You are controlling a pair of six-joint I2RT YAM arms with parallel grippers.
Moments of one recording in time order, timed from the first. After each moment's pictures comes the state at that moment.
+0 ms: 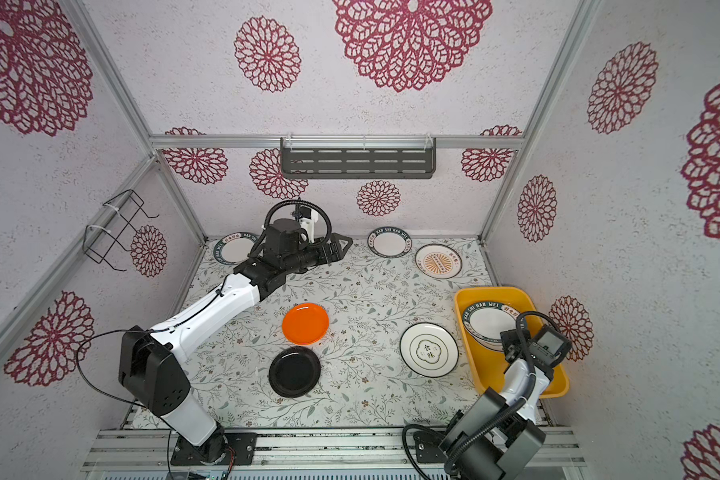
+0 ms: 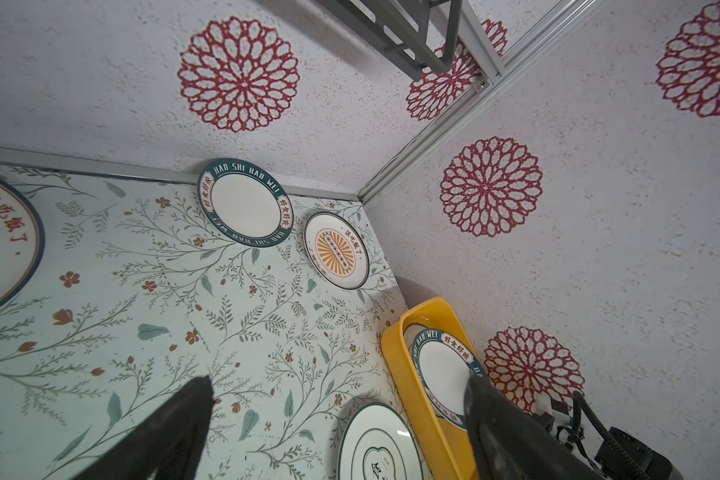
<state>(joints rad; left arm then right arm) -0.56 1.69 1.52 -0.16 0.19 -0.64 -0.78 1.14 0.58 -0.24 -0.32 0.73</state>
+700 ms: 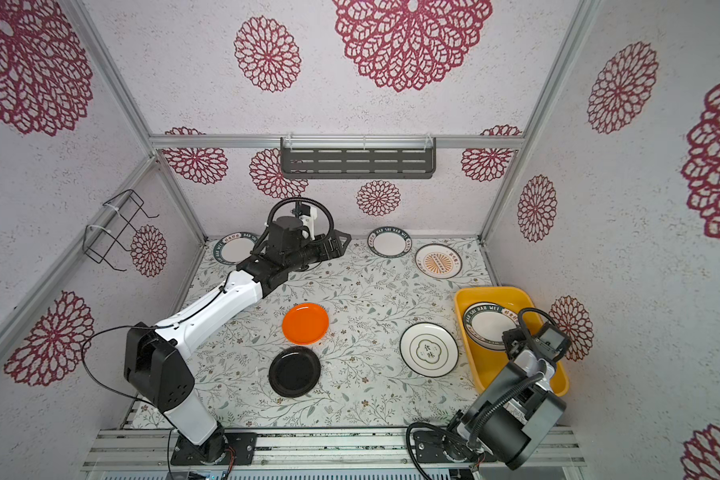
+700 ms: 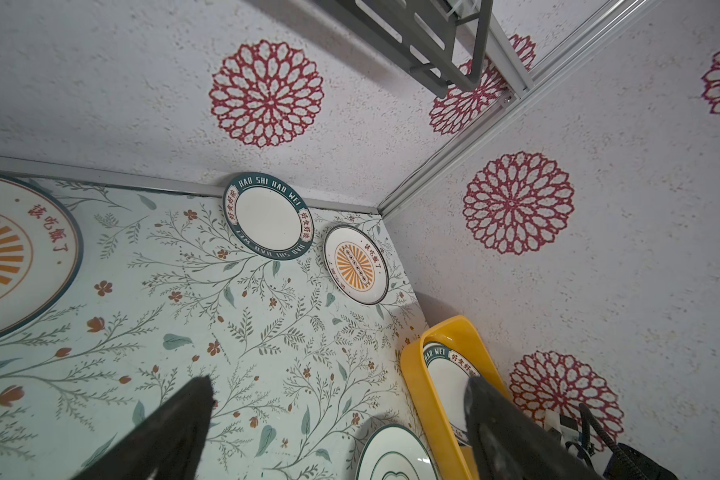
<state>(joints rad) -0.56 1.73 1.57 -0.19 0.12 -0.63 -0.78 1.32 0.61 -0.14 -0.32 0.67</state>
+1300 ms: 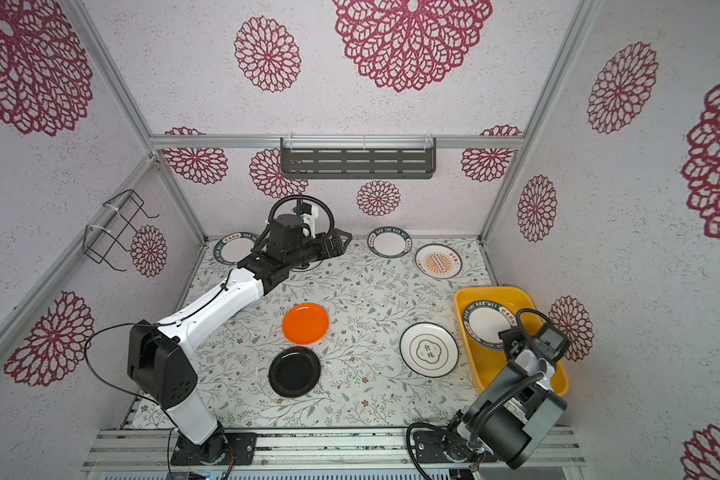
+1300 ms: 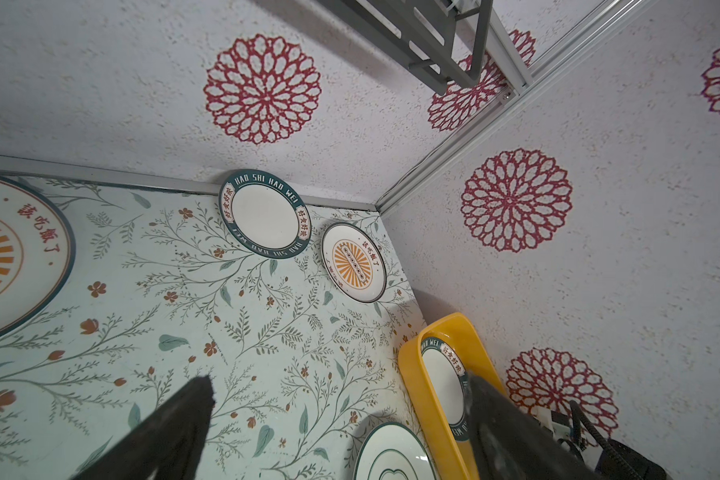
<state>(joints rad) -0.55 1.75 1.59 -0.20 0.15 -0.63 -0.78 1.31 0.61 -0.19 -0.31 0.61</state>
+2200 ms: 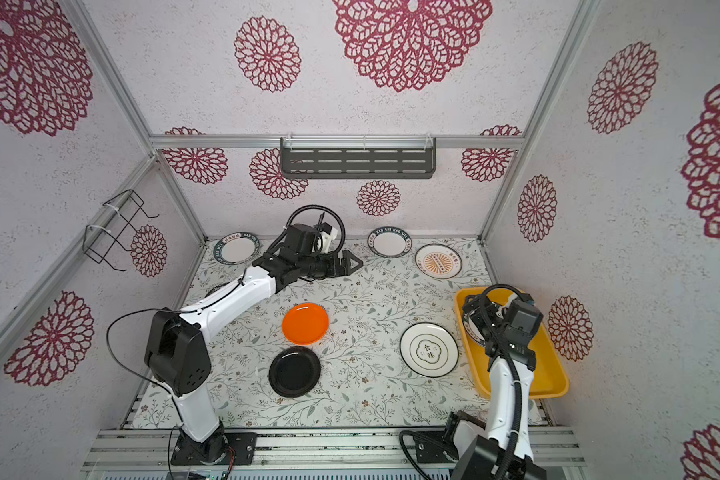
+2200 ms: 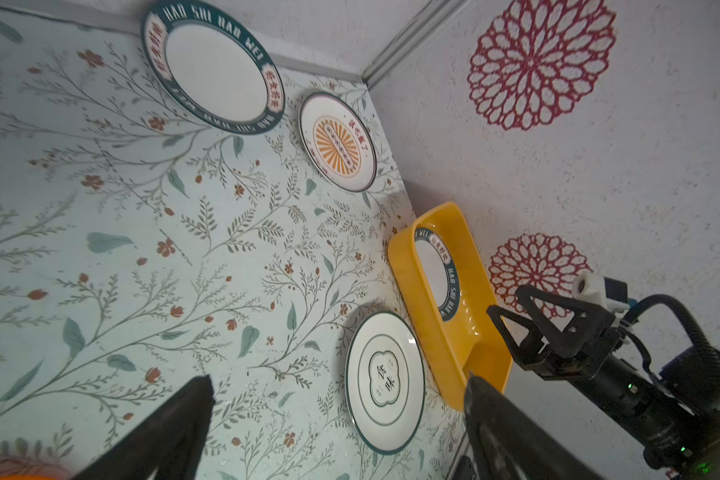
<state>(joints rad) -0.57 1.88 1.60 -0.34 0.45 -0.58 -0.40 0.92 0.67 -0.36 -0.36 0.65</state>
